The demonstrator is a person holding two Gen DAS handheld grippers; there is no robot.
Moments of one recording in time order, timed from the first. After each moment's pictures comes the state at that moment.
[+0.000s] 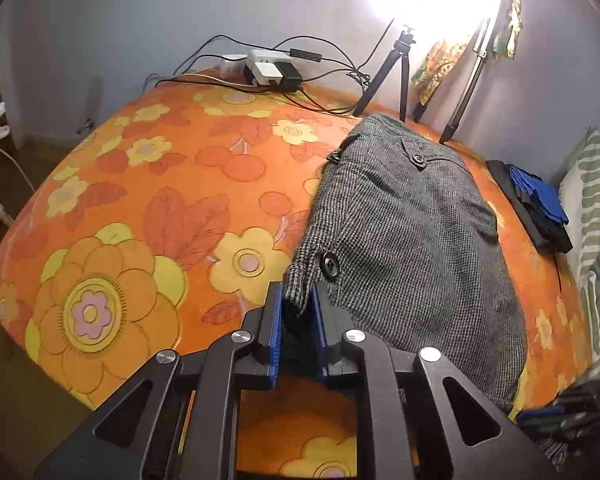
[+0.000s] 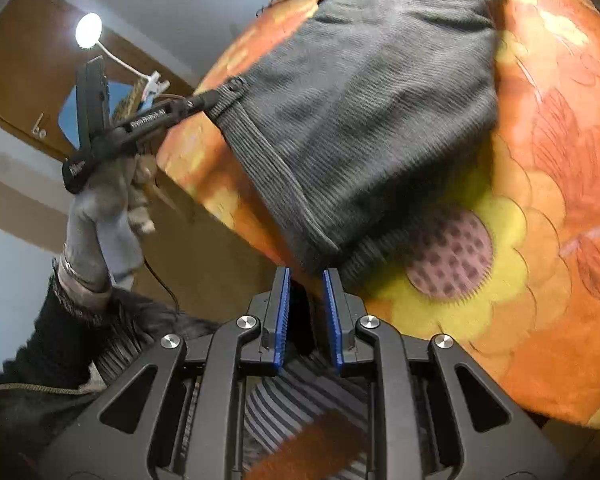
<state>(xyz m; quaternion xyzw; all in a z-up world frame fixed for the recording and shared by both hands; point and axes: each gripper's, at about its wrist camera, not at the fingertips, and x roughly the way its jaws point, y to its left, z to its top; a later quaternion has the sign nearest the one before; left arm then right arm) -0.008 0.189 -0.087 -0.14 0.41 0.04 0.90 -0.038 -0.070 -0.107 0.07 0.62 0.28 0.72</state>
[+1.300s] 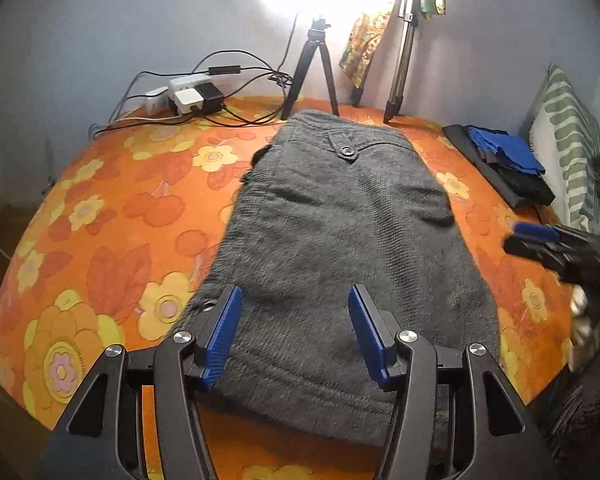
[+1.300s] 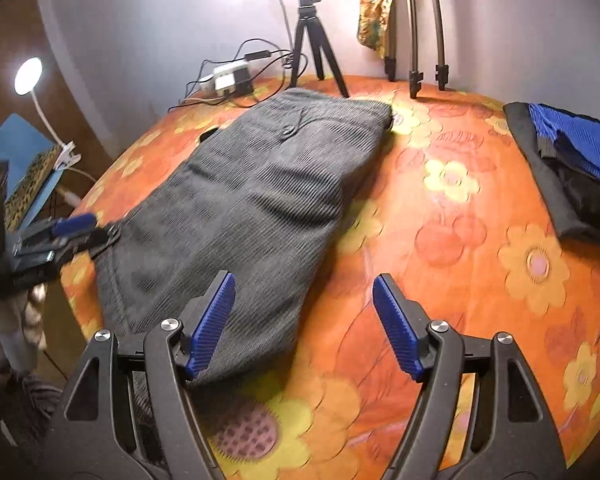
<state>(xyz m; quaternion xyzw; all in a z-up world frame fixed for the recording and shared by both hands) 0.023 0.118 -0.067 -0.05 0.41 -0.04 0.91 0.077 -0.115 -0.074 -0.02 0.49 0.15 0.86</state>
